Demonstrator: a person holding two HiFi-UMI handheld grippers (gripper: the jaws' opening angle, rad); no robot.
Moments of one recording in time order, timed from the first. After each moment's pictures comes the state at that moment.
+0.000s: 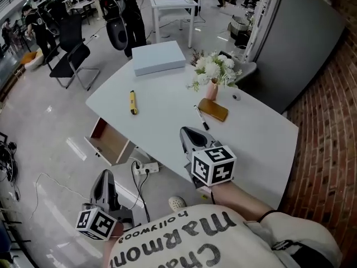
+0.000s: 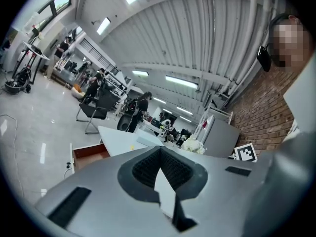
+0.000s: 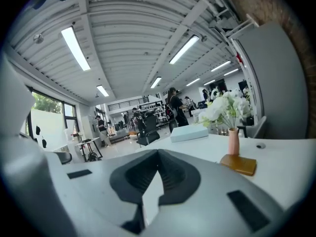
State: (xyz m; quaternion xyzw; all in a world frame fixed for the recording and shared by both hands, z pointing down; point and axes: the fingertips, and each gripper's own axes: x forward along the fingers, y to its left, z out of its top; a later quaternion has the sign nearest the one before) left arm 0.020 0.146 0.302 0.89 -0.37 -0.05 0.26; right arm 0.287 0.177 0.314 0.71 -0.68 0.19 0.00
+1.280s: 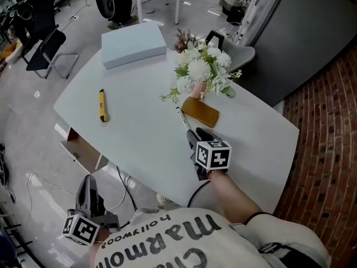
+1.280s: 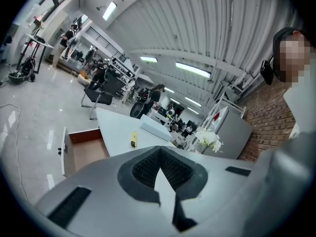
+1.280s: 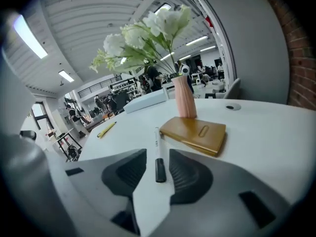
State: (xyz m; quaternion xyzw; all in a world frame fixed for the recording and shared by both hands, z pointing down) left arm 0.111 0.071 0.366 0.86 -0.39 0.01 0.32; right arm 0.478 0.154 0.508 0.75 -0.56 0.35 0.07
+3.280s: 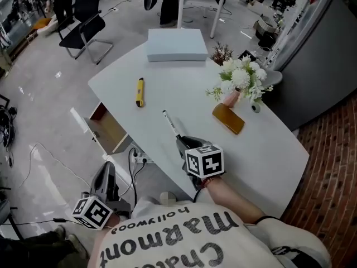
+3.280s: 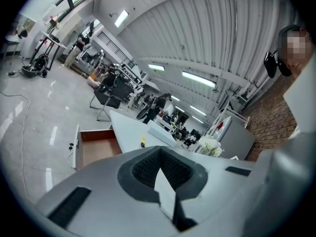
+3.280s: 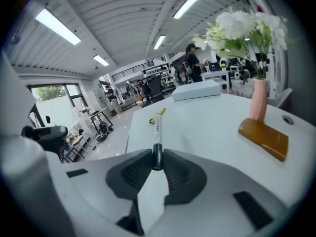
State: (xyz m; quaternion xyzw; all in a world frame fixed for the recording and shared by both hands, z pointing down) left arm 0.051 0.094 0.375 0.84 -0.42 -0.04 0.34; right arm 0.300 0.109 0.466 0.61 -0.70 0.34 0.15
